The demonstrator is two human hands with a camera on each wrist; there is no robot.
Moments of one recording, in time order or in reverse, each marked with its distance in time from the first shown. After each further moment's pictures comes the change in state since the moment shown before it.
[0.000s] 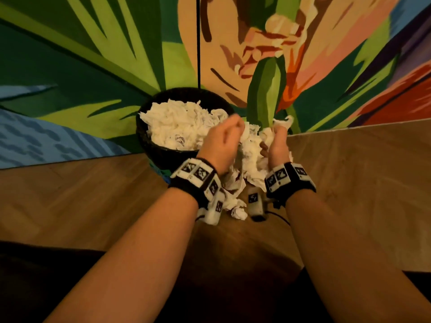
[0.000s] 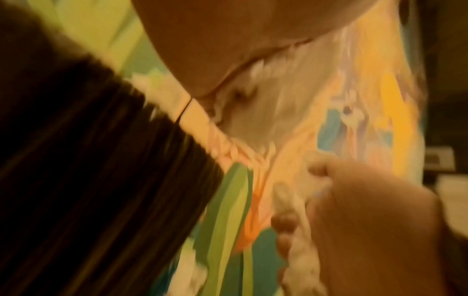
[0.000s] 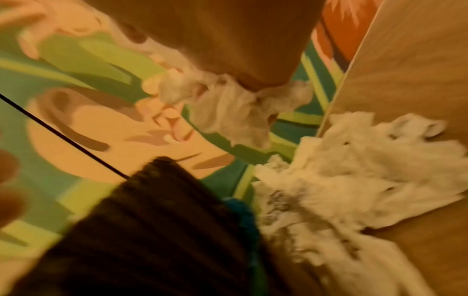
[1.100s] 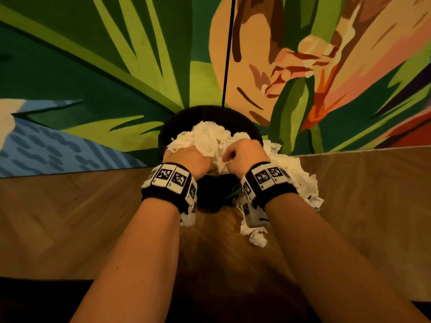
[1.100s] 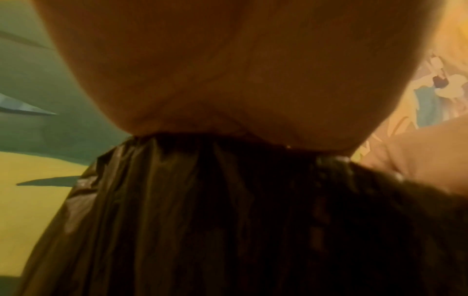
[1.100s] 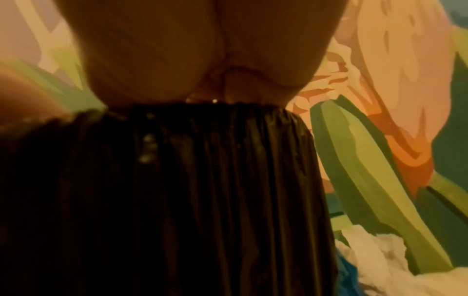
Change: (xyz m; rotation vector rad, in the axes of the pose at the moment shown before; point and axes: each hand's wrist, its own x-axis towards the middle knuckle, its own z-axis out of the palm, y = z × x) left_hand 0.024 -0.068 -0.097 0.891 -0.250 -0.606; right_hand -0.012 -0.024 0.110 -1.283 -0.486 -0.427
